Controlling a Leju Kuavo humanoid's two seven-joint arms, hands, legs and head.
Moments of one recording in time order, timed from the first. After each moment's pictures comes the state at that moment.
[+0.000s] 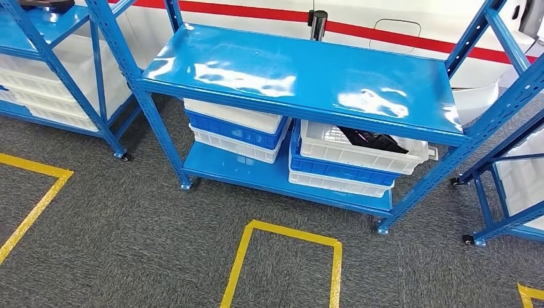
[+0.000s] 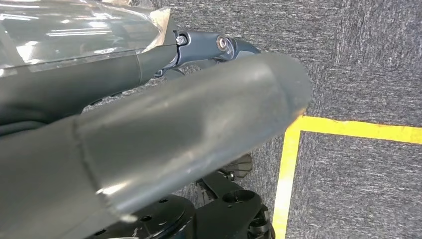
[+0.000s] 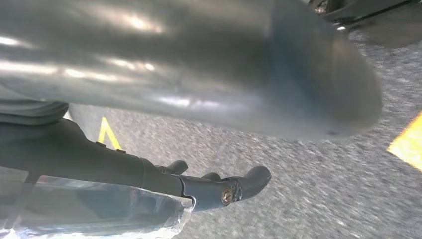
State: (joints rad) left arm -0.08 -0.19 0.76 -0.20 -0.77 0.17 -0.51; right arm -0.05 0.06 -0.27 -0.19 0.71 -0.26 0.12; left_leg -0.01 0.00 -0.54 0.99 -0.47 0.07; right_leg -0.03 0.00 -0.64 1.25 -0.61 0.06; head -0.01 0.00
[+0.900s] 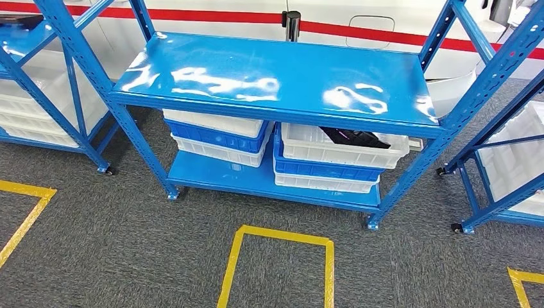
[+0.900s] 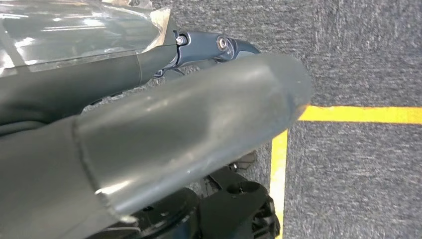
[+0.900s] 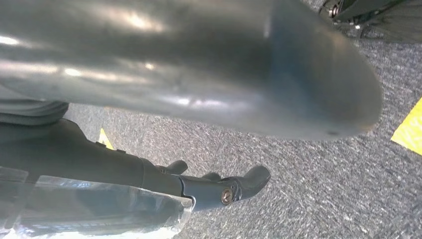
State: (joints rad) left arm -0.08 -0.19 0.76 -0.20 -0.78 0.17 -0.51; right arm -0.05 0.06 -0.28 -0.19 0.73 -0.26 0.12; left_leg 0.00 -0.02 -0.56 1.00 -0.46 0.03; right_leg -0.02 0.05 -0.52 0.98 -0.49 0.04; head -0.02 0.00
